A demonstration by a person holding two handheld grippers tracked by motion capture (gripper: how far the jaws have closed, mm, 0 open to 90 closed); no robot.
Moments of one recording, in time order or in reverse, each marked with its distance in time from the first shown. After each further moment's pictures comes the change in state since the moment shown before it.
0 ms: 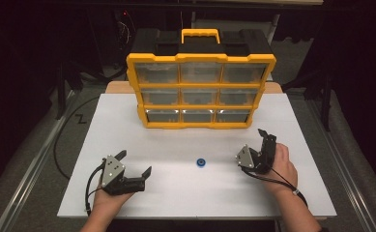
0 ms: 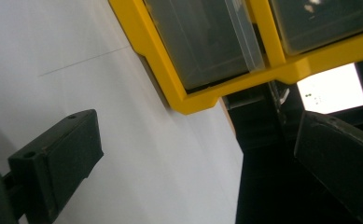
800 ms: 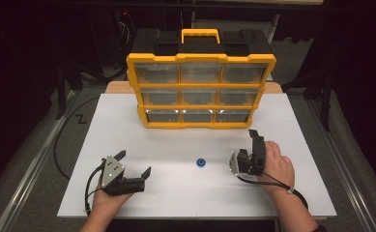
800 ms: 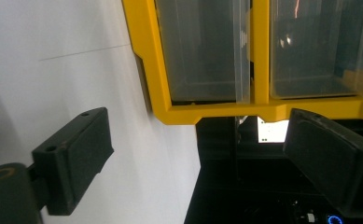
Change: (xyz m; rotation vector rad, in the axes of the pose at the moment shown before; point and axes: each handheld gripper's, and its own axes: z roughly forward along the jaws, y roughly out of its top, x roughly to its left) left arm 0.000 0.000 -0.002 -0.001 0.003 0.015; right arm 0.014 0.014 -0.001 -0.008 -0.100 -0.296
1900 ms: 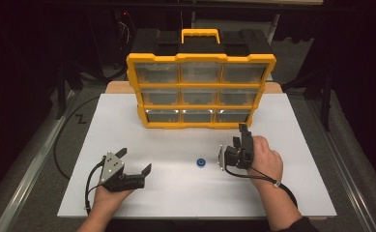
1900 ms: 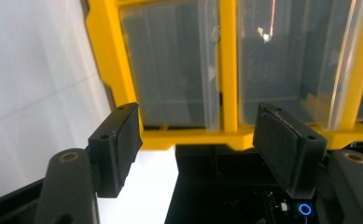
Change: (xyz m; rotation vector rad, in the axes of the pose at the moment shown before) left arm 0.006 0.000 0.009 0.001 -0.021 -0.030; right arm -0.008 0.037 0.008 0.037 -0.088 0.006
